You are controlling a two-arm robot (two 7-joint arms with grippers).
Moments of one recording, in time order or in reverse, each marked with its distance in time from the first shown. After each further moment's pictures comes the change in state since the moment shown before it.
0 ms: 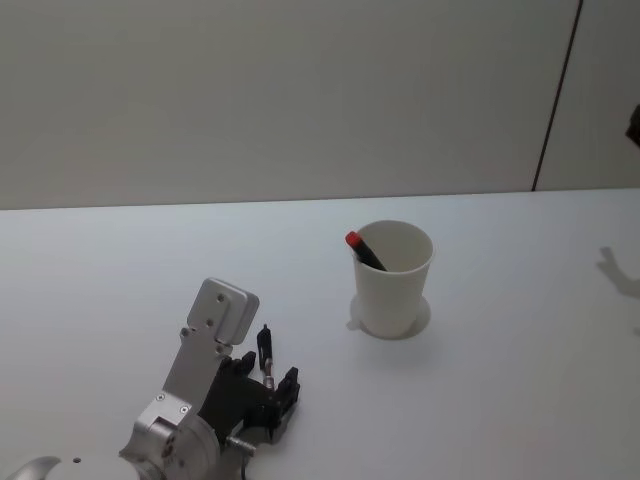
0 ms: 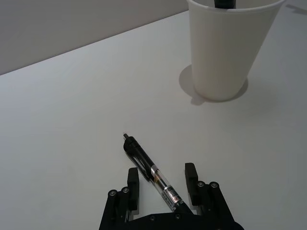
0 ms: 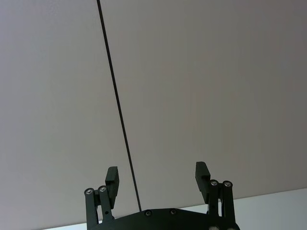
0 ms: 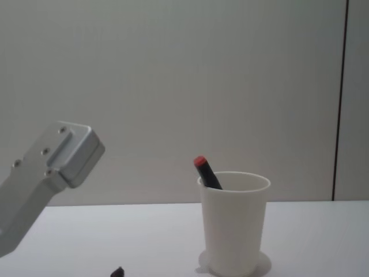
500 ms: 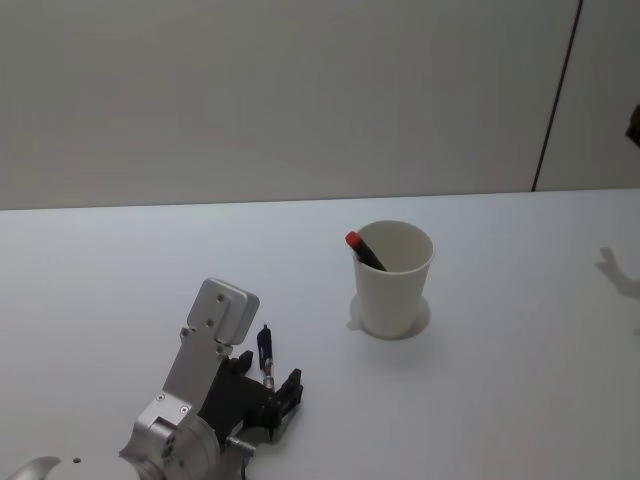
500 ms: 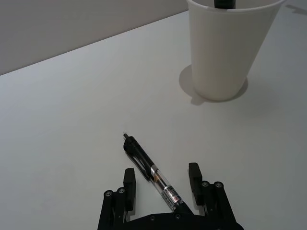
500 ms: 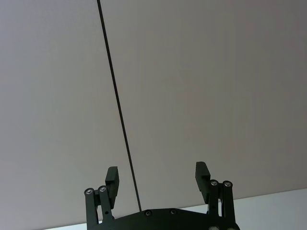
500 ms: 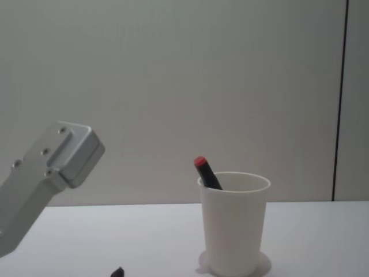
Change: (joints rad) left arm 0.000 0.000 0.000 0.000 0.000 0.000 0.000; right arm 0.000 0.000 0.000 0.000 0.000 0.000 0.000
